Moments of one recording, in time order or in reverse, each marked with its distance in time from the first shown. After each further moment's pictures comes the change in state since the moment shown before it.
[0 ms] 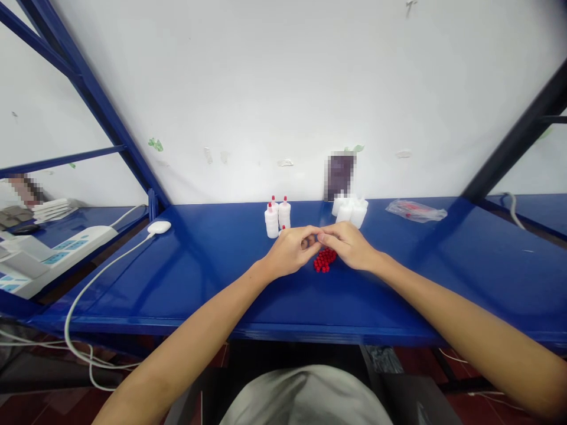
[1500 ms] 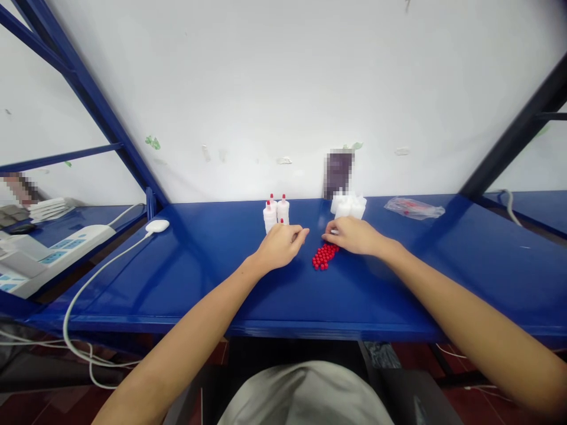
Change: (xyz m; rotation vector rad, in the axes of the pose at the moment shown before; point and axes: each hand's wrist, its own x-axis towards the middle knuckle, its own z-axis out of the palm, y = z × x) left_hand 0.002 -0.002 -0.016 0.249 -0.141 -0.223; right_hand 0.010 0.031 -0.017 -0.530 -0.255 0.354
